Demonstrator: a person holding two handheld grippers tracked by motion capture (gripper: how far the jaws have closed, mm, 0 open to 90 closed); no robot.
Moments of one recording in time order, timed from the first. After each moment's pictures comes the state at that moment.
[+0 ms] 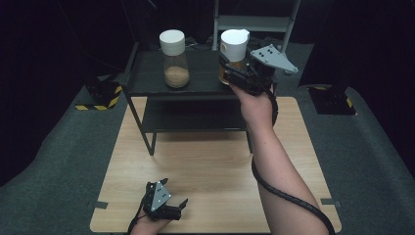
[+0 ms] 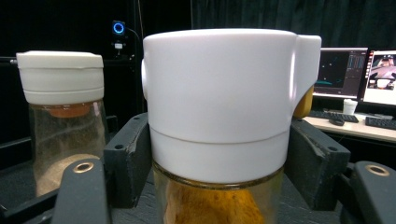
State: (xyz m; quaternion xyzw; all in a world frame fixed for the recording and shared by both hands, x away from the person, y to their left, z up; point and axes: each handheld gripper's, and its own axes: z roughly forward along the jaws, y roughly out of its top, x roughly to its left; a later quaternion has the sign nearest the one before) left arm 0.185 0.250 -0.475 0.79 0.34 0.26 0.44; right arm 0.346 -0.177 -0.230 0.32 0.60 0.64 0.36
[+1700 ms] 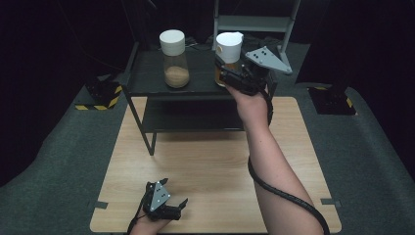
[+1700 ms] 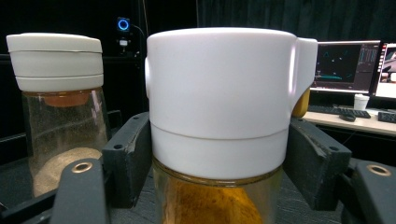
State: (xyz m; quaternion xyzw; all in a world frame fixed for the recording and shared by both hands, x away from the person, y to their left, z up) left arm 0.185 0.252 -0.476 0.78 0.34 0.26 0.45; right arm 0.357 -0.173 -0.238 0.32 0.61 0.64 0.35
